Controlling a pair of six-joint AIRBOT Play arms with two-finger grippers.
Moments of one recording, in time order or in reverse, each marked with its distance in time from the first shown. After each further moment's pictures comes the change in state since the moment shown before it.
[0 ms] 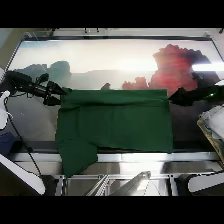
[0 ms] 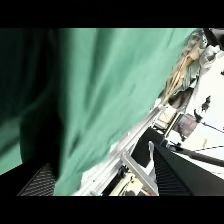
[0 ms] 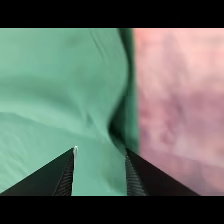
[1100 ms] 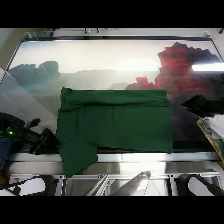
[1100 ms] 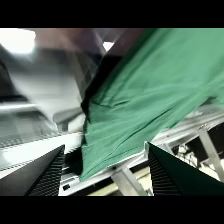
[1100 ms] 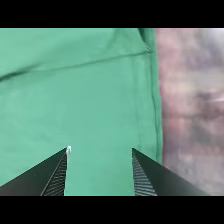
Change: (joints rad) left arm 0.183 0.577 -0.997 0.437 -0.245 0.005; right arm -0.073 0.632 -0.418 -0.025 -0.066 0.074
